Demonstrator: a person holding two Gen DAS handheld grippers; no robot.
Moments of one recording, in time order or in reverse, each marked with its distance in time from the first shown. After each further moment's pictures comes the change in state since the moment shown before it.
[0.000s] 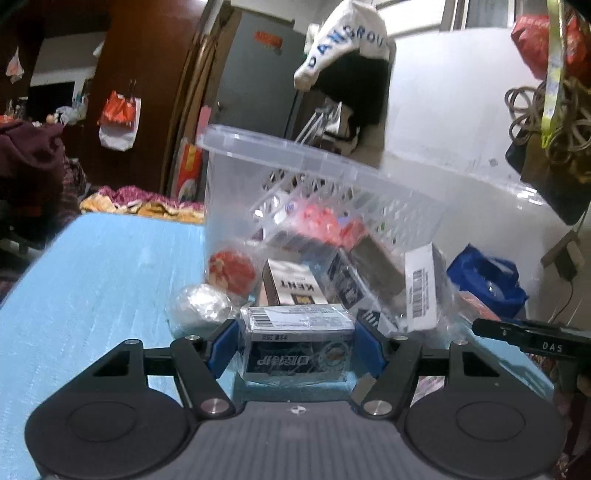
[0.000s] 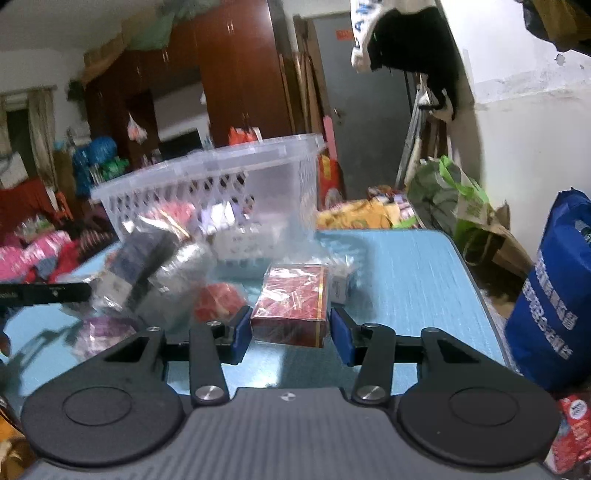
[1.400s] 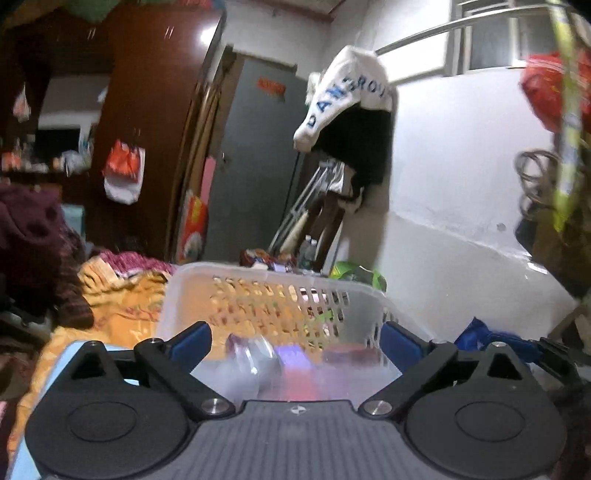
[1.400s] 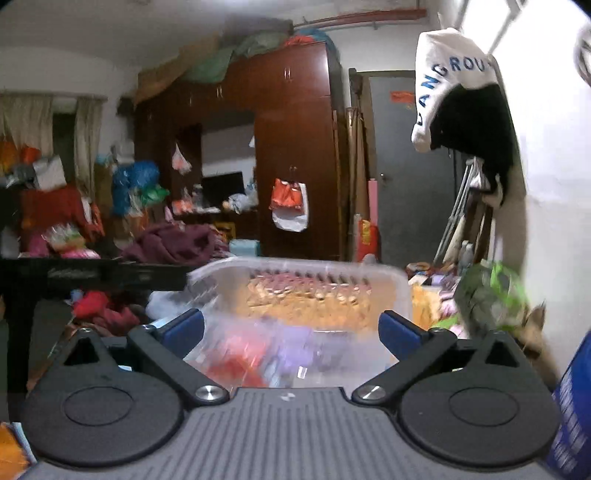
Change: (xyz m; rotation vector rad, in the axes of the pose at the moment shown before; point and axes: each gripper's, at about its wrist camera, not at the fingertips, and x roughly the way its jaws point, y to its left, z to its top) left arm 0.007 -0.039 0.110 0.032 -0.150 0.043; right arm 0.004 0.062 0.091 -0.136 -0.149 0.103
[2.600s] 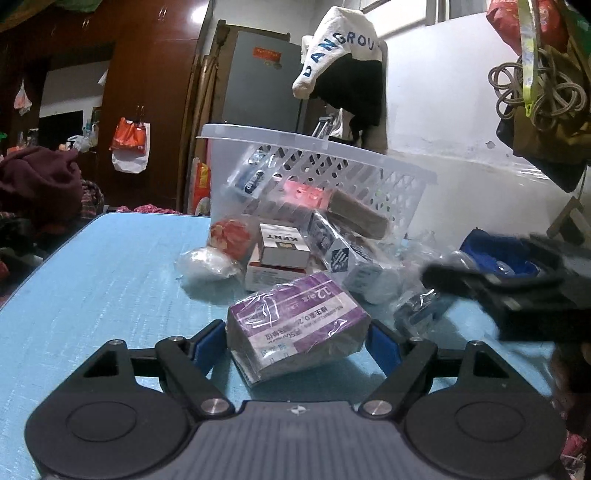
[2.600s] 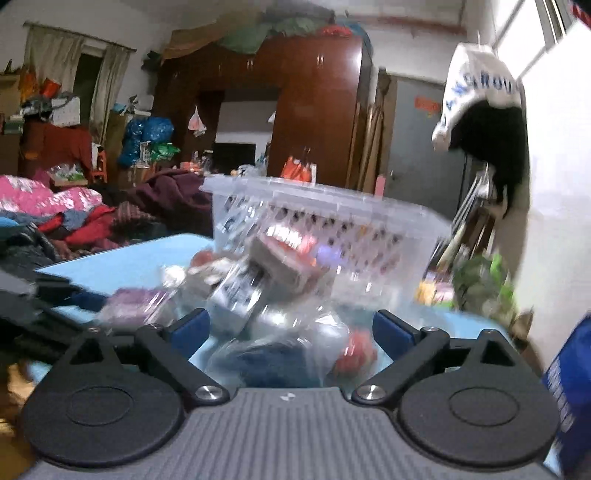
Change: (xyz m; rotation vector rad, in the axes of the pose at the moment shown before) left arm -0.051 0.006 -0.151 0.054 0.108 0.037; right arm -0.036 0.054 -0.100 -0.178 0.064 -0.050
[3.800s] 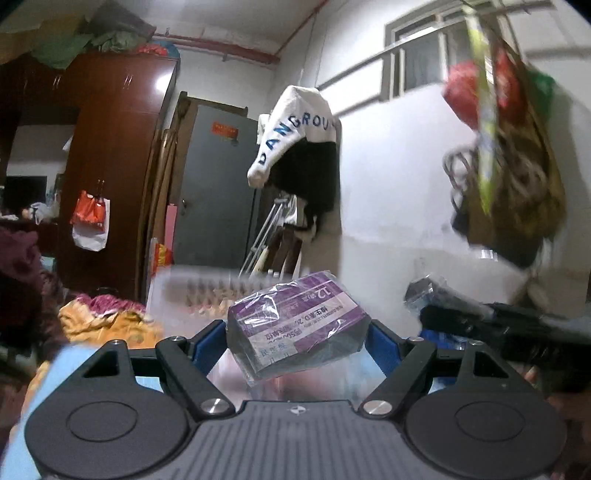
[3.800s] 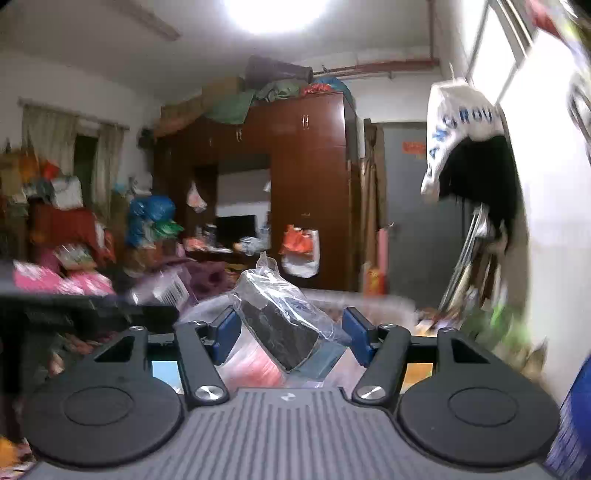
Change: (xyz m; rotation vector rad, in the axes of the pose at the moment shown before) left arm -0.010 -0.005 0.126 0.032 -0.241 -0.155; right arm 0.008 -0.055 0.109 0.065 -0.205 0.009
